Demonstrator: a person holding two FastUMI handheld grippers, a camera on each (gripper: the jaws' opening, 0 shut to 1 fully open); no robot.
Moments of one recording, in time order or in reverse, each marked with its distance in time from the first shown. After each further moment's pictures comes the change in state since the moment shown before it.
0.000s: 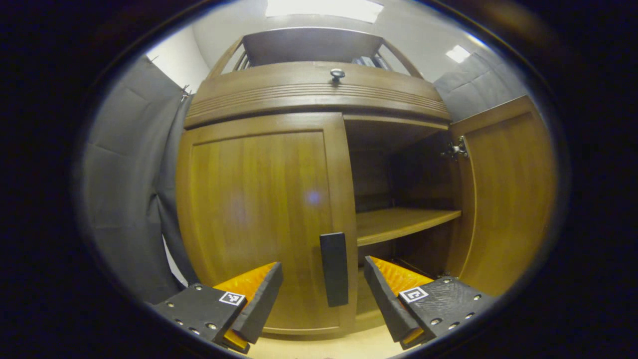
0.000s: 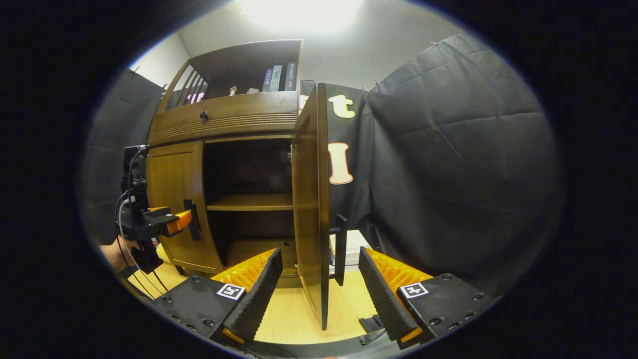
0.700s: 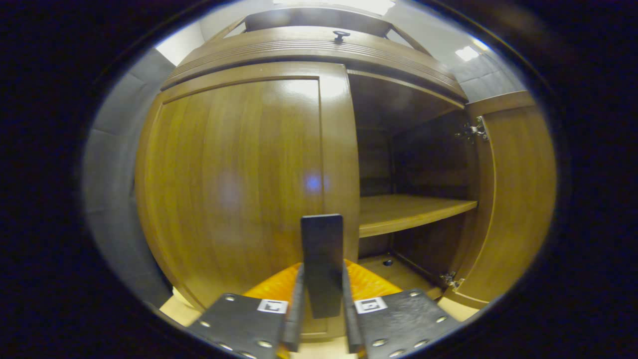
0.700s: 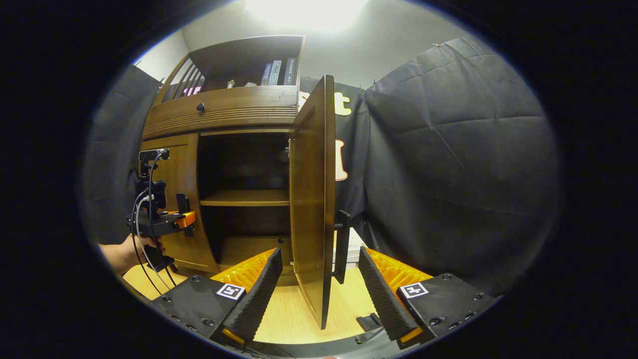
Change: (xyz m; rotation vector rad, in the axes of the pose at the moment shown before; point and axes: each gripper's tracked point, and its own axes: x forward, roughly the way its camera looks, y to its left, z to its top) left arm 0.078 -0.032 0.008 -0.027 0.077 -0.006; right arm 0.008 0.007 -0.005 -0.018 0.018 -0.028
